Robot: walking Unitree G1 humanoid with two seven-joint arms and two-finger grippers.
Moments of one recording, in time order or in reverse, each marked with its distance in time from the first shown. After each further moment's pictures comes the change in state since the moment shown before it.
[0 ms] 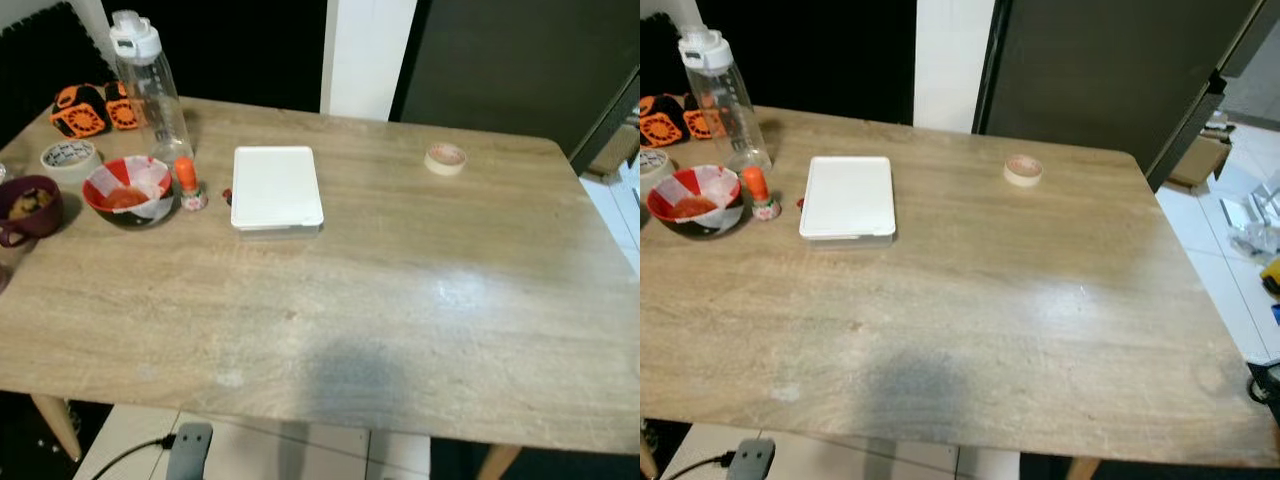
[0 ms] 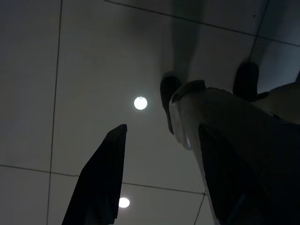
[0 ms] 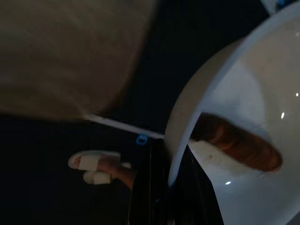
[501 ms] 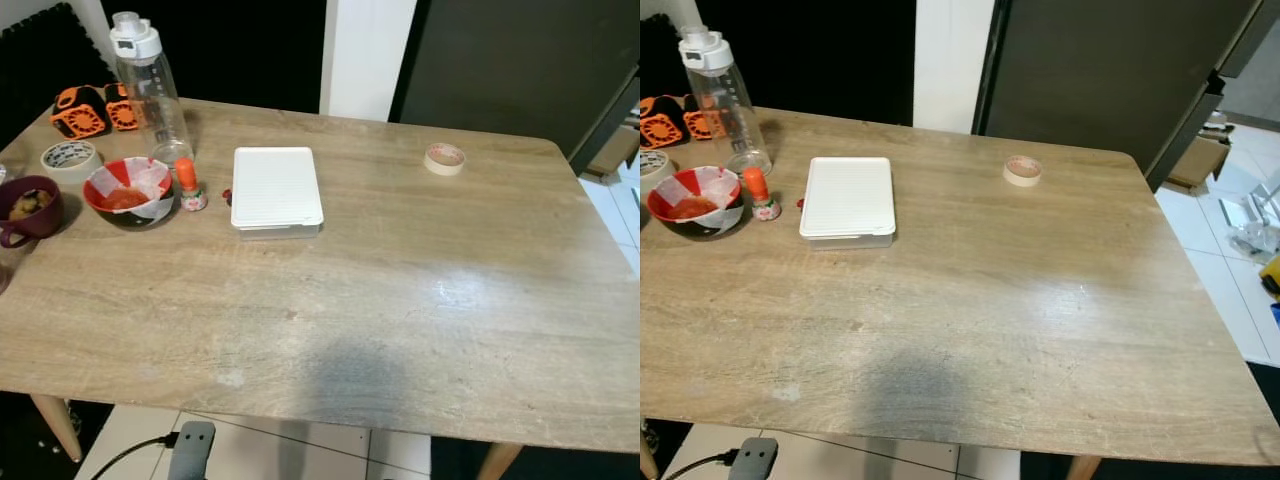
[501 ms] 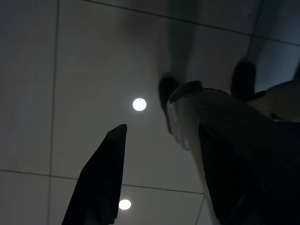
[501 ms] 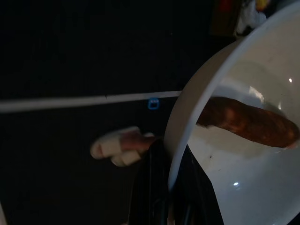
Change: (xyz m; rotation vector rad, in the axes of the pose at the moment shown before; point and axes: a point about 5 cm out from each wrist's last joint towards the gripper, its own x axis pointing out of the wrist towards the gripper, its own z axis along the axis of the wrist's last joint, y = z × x) left arm 0.000 -0.001 0.001 0.019 -0.001 -0.008; right arm 0.040 0.076 -0.095 0.373 0.170 -0.172
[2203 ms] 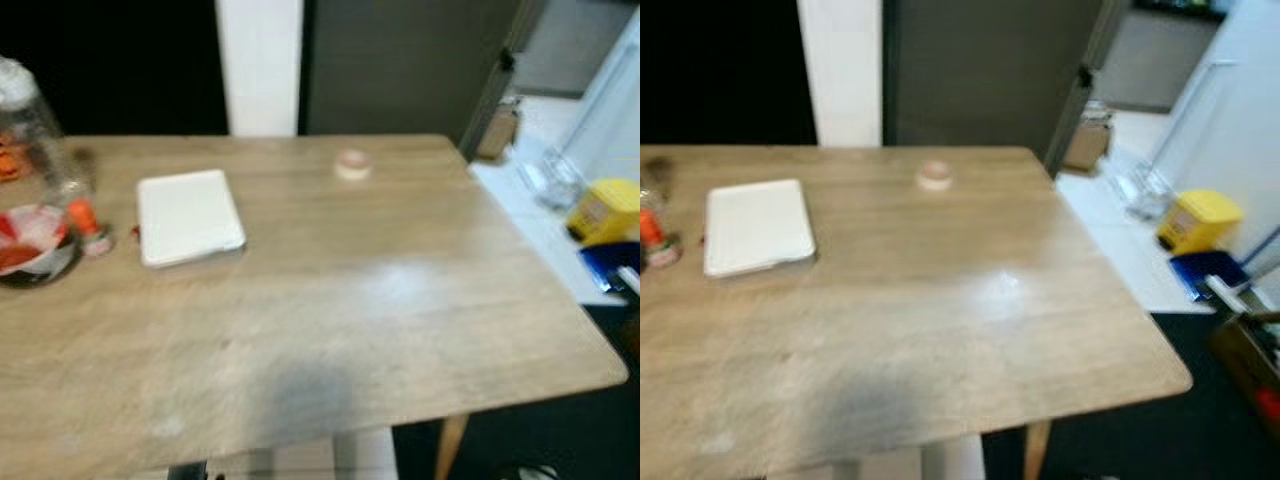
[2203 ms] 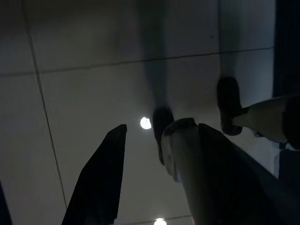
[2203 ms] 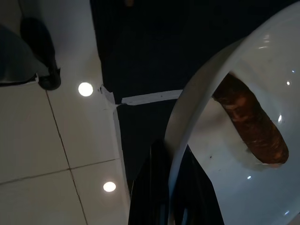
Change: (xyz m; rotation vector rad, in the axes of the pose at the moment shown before) left arm 0.001 0.000 0.004 -0.012 -0.005 0.030; right arm 0.010 0.238 0.000 -0.084 -0.062 0.374
